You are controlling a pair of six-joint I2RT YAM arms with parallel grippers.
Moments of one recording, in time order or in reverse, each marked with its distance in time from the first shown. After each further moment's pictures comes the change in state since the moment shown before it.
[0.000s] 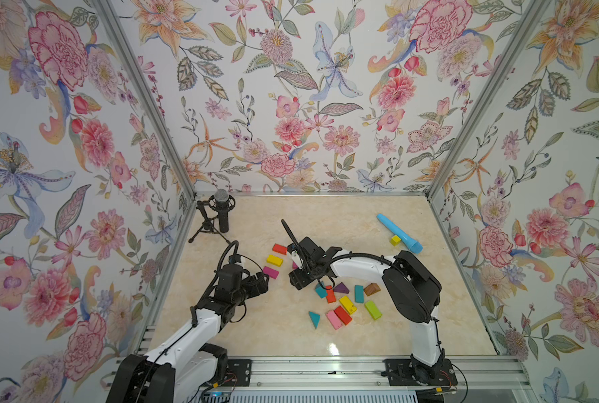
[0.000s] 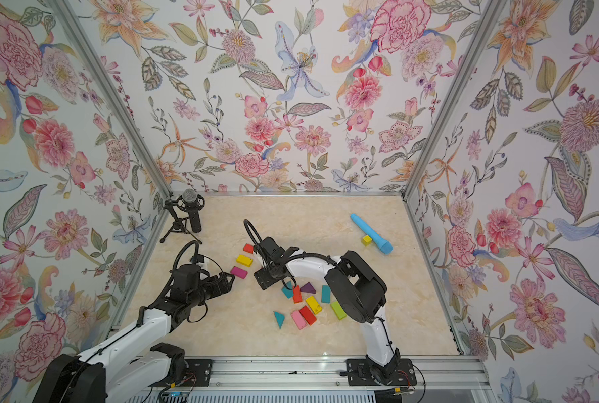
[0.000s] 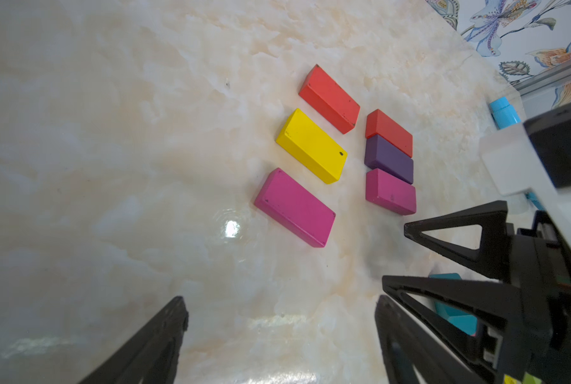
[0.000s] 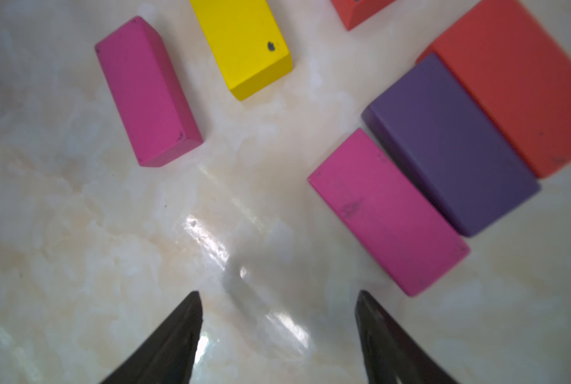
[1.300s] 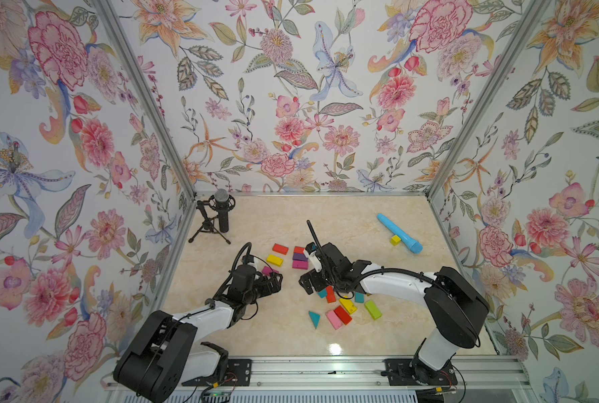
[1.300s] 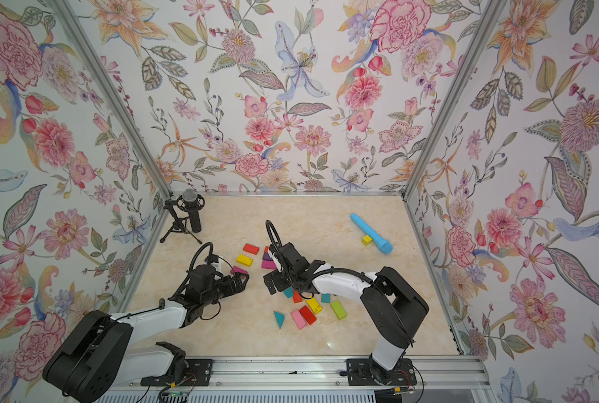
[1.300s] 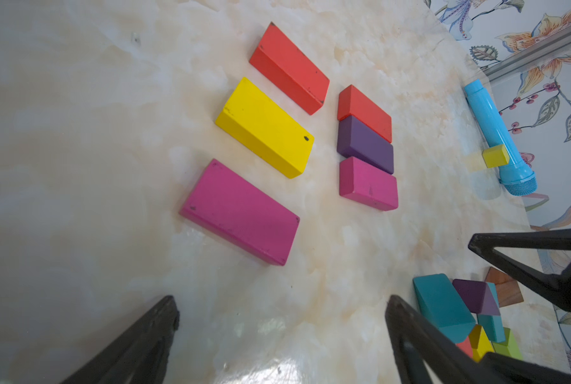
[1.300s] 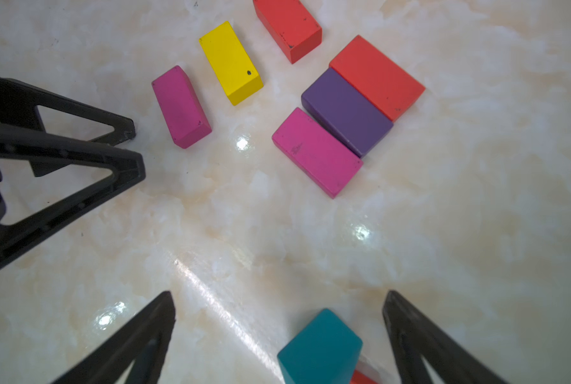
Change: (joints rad) left arm -0.126 0.281 -0.031 0.363 0.006 -0.095; right arm -0.026 -0.306 -0.348 0.258 0.043 0.061
